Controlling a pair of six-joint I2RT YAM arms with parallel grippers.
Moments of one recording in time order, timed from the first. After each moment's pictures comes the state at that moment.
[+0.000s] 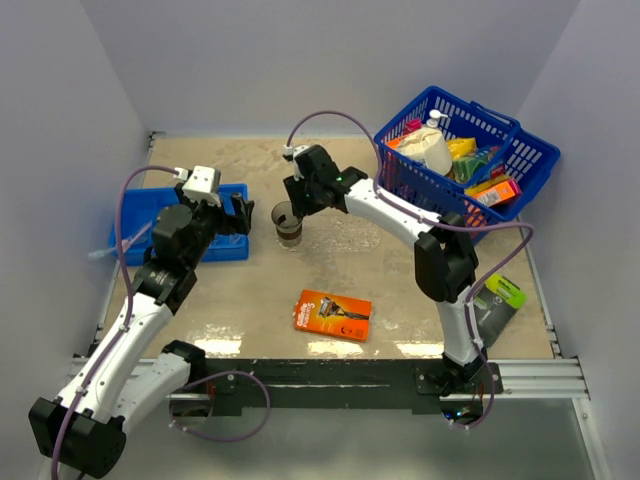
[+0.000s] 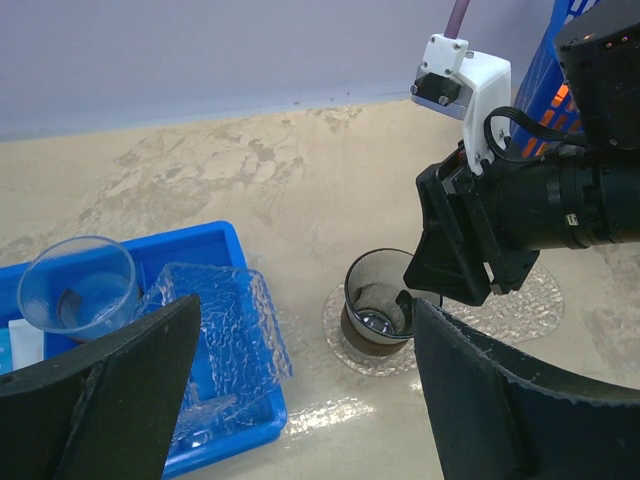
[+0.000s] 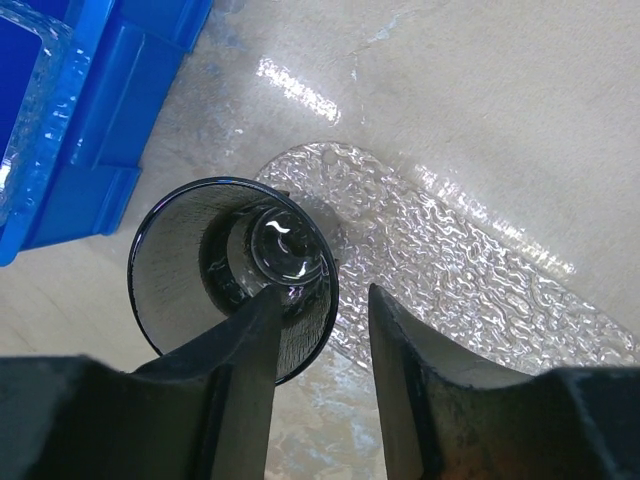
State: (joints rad) left arm -0.33 0.83 0.76 -0.06 -0.06 -0.11; right arm 0.73 2.09 1.83 -0.56 0.01 0.22
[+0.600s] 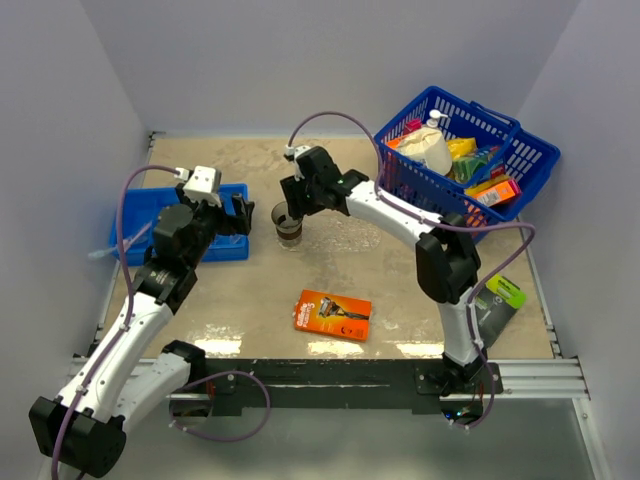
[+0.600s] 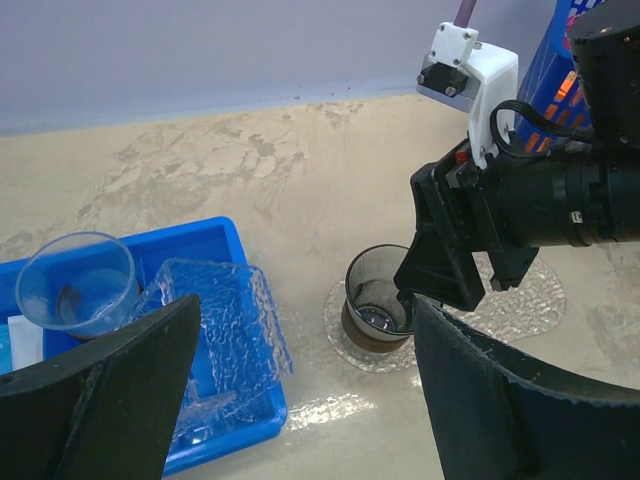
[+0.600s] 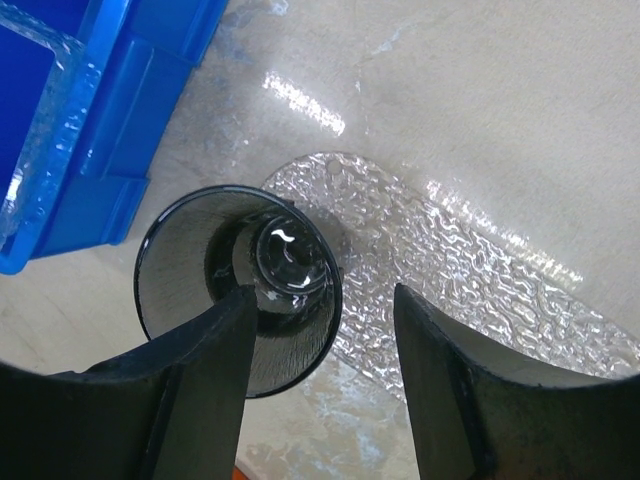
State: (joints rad) left arm -0.33 0.84 0.76 -0.06 -0.06 -0.11; right arm 0.73 2.08 1.80 -0.50 0.01 0.23
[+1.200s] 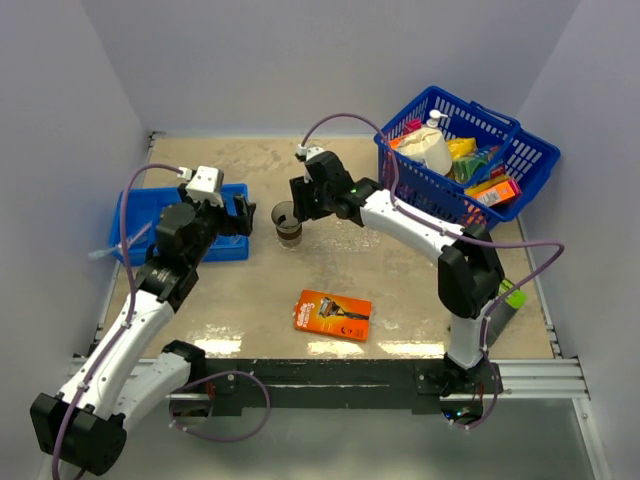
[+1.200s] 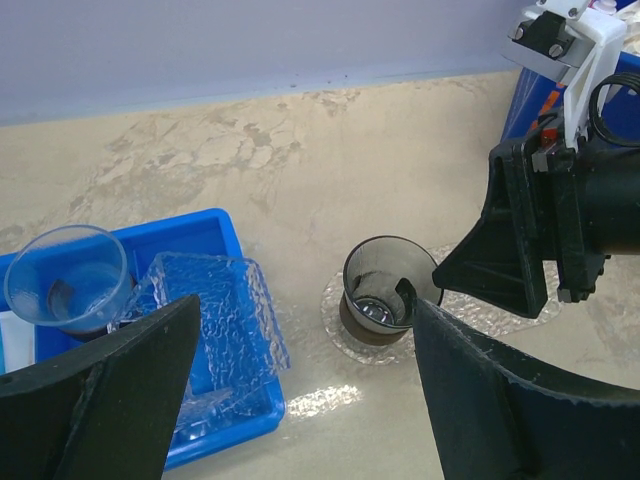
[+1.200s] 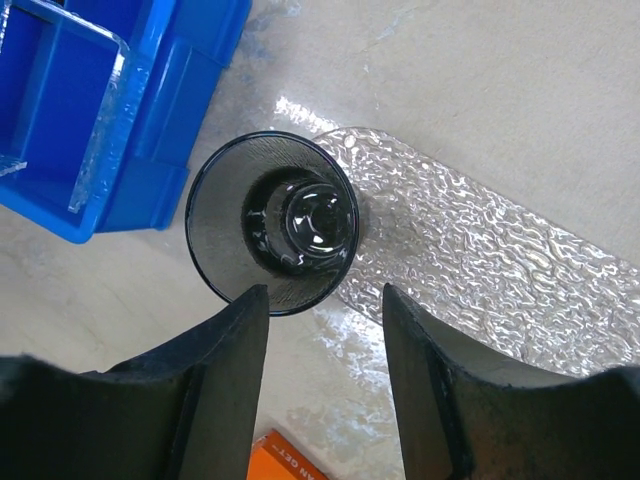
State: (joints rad) left arm -0.33 0.85 0.76 -0.07 -0.05 -0.11; right arm 0.75 1.90 1.61 -0.43 0.04 0.34
